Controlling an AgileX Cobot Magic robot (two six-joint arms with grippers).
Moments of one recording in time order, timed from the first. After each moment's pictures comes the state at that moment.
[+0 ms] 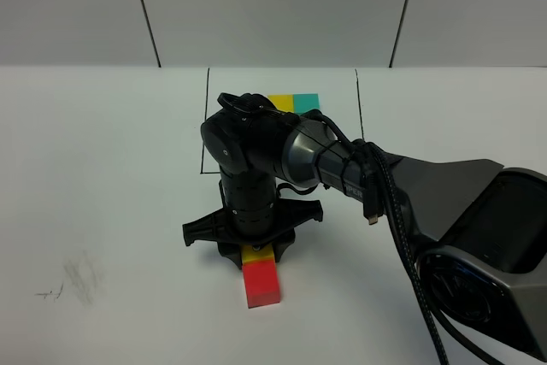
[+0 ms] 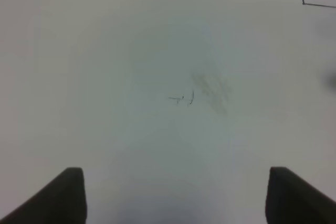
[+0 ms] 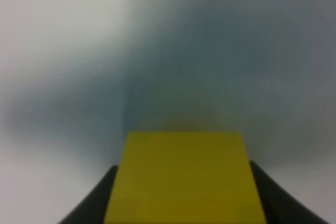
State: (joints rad) left arm 0.05 0.12 -0.51 0.01 1.06 -0.08; right arm 0.87 2.40 -1.95 0.02 1.21 0.60
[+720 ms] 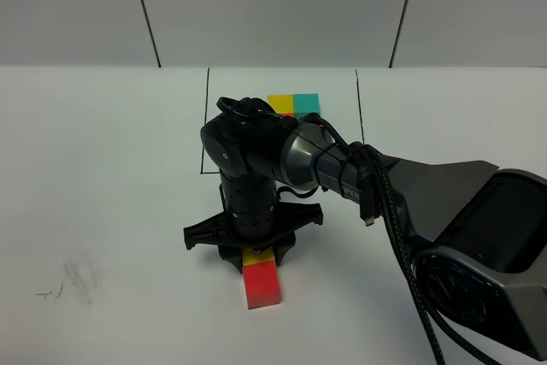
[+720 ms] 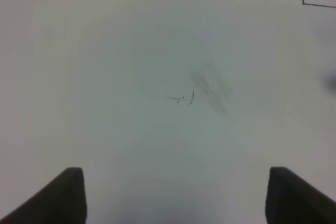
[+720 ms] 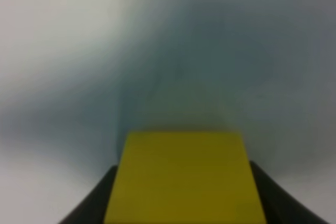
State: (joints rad) left arm 0.05 0.12 -0.51 0.01 1.06 -0.08; right arm 0.87 2.41 -1.95 0.02 1.21 0.60
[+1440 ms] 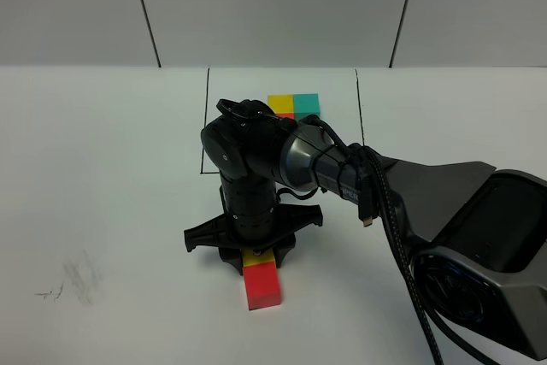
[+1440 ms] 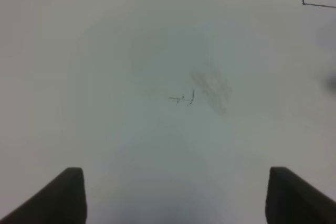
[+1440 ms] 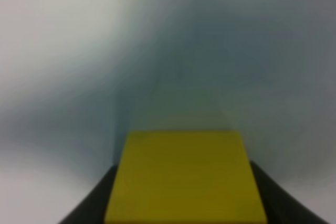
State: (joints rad) left arm 0.05 0.12 -0.51 0.01 1.06 -0.08; right arm 0.87 2.42 -1.95 0.02 1.21 0.58
